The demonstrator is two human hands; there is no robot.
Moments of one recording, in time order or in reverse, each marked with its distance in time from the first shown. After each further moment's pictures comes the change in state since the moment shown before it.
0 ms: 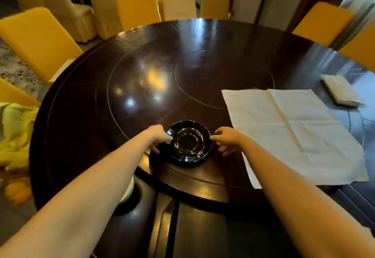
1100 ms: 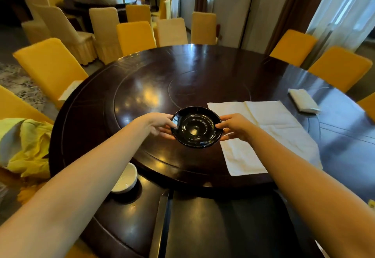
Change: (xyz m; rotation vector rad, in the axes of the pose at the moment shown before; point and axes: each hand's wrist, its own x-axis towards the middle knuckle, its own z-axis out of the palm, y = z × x) left_hand -0.150 0.057 -0.034 -0.498 -0.266 0.231; right_hand -0.151 -0.028 -0.055 0.459 0.195 -0.160
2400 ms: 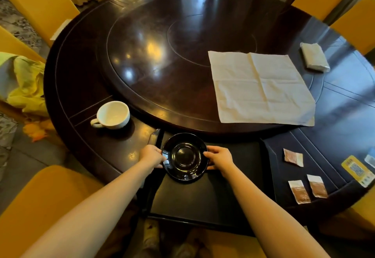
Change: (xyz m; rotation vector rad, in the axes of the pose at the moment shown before) left_hand -0.032 -0.244 0.128 -0.033 0.496 -0.266; right_hand -0.077 0.246 0.069 0.166 0.016 0.303
